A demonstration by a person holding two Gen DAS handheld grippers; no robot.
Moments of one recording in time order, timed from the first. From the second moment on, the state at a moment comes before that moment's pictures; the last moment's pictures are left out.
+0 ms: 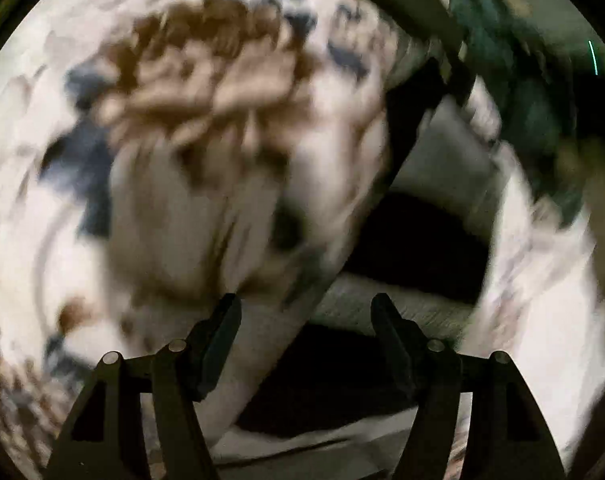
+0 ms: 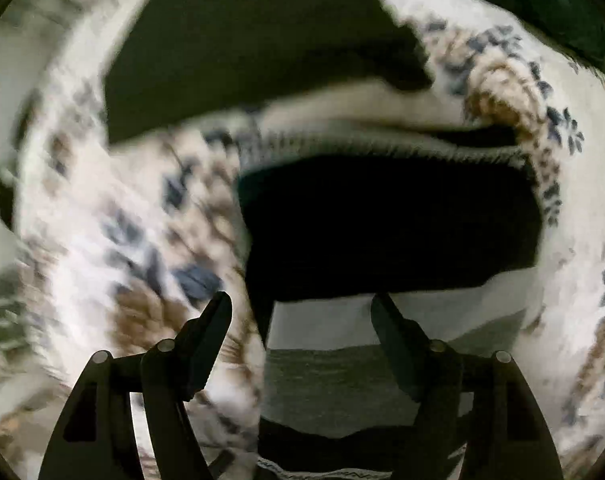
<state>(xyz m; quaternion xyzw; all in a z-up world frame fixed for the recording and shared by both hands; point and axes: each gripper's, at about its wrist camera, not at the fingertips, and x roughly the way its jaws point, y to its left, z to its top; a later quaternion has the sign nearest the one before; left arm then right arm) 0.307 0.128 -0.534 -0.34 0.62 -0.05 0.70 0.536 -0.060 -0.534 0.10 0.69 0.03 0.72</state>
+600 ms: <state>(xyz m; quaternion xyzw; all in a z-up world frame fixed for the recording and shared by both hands) 0.551 0.064 -0.569 -0.33 0.59 -0.18 0.71 0.569 -0.255 -0.641 0.33 0.67 0.12 0.65</state>
